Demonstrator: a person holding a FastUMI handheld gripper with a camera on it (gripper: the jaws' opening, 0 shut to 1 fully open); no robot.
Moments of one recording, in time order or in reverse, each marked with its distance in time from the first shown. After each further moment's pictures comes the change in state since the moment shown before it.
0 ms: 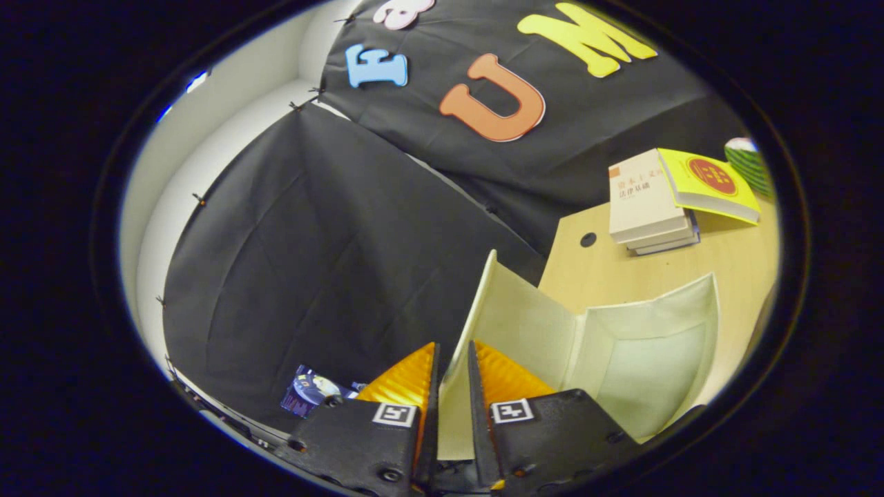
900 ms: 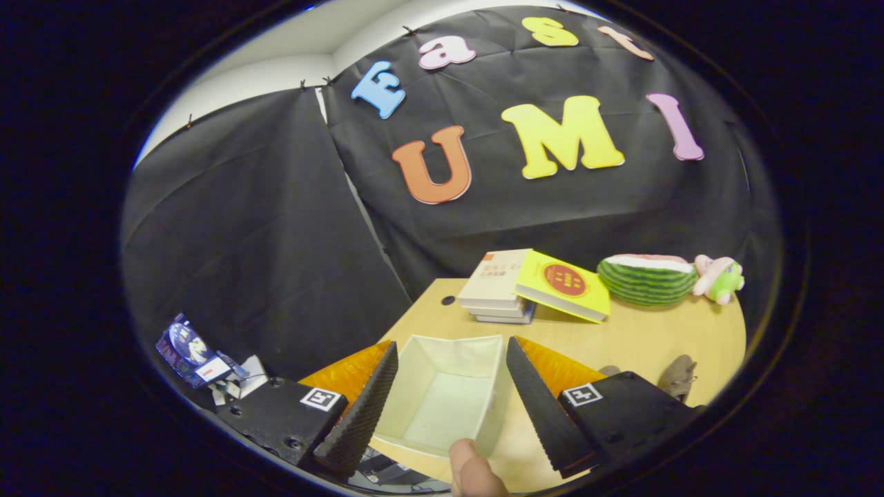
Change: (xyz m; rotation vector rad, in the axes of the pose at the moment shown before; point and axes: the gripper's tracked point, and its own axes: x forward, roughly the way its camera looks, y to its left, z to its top) arm -0.187 -0.119 0.028 -0.359 -0.207 -0.504
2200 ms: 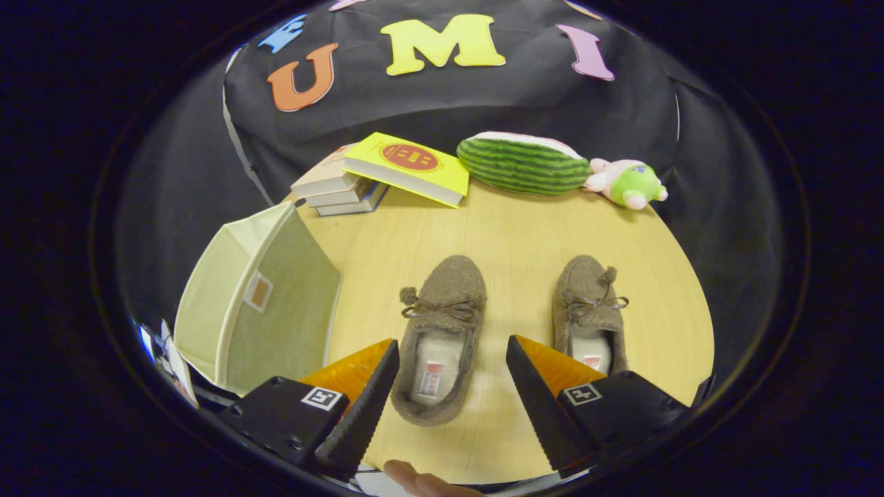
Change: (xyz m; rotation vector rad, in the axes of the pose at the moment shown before) arm 0.008 -0.210 -0.176 0.073 0.354 -0.405
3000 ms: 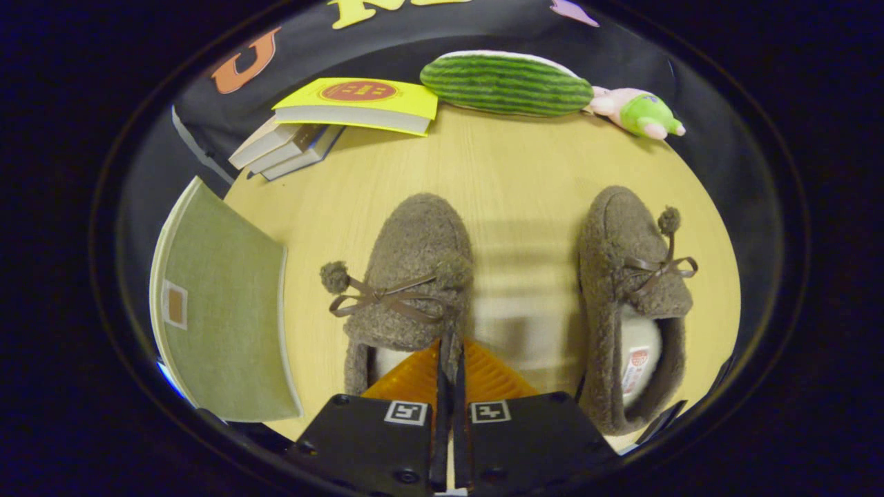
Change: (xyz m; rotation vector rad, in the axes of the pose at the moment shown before) arm 0.076 -0.015 -0.036 0.120 0.286 -0.036
